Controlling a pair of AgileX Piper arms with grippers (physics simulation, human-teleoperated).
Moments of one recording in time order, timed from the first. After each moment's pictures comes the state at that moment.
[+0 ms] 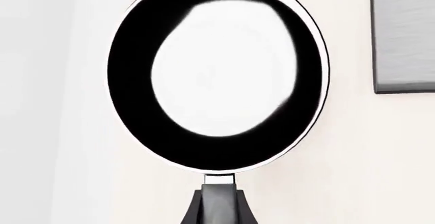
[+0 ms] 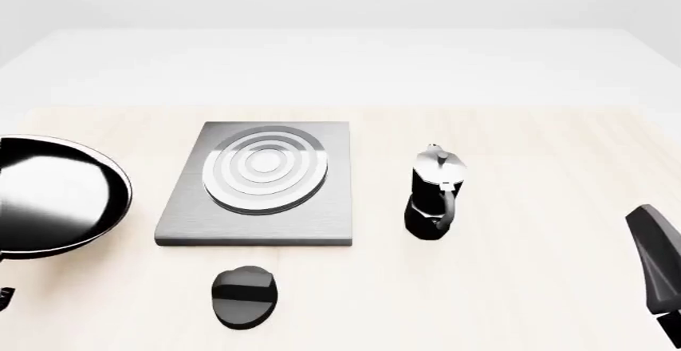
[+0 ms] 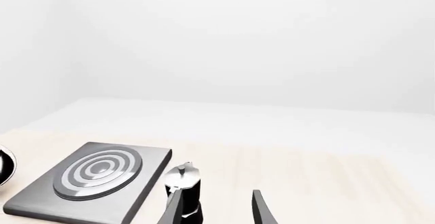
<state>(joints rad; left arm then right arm) 0.59 0.89 -0.39 0.35 0.71 0.18 0.00 -0.21 0.13 0.02</state>
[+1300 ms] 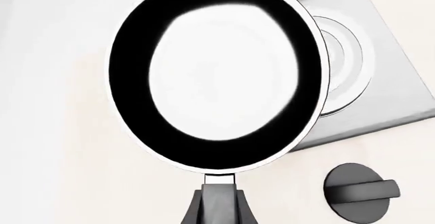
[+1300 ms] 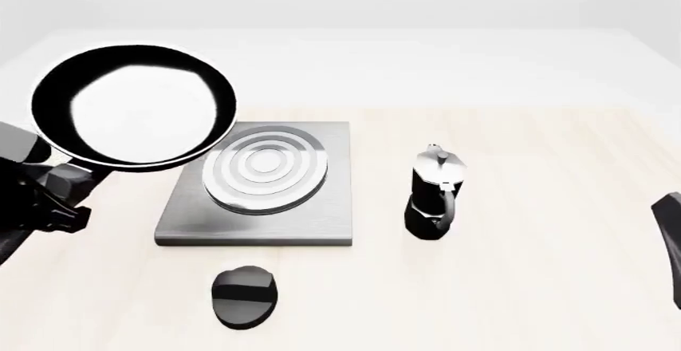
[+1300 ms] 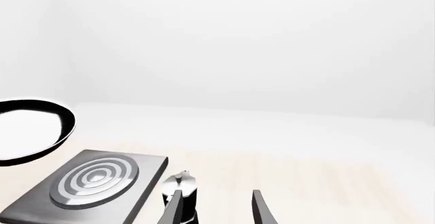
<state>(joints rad) 0.03 0.83 -0.64 0.54 0.37 0.16 0.00 -0.28 0.18 0.01</state>
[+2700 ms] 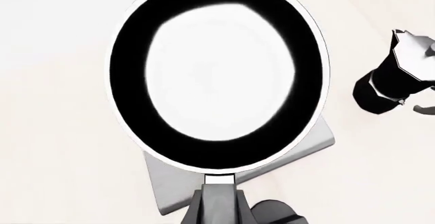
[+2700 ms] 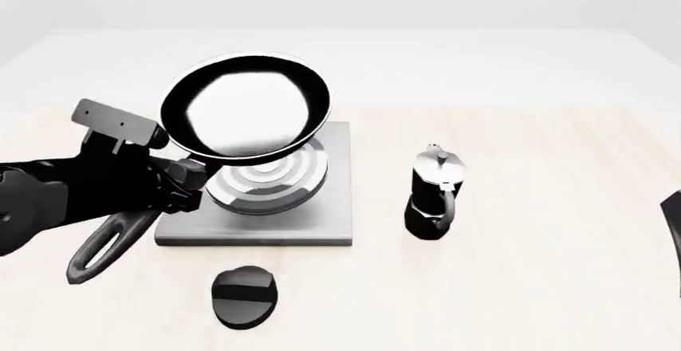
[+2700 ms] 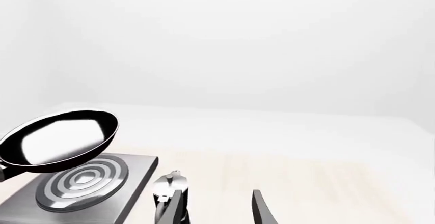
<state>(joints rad) -0.32 1.11 -0.66 0.28 0.09 0.12 0.00 -0.29 0.21 0.00</state>
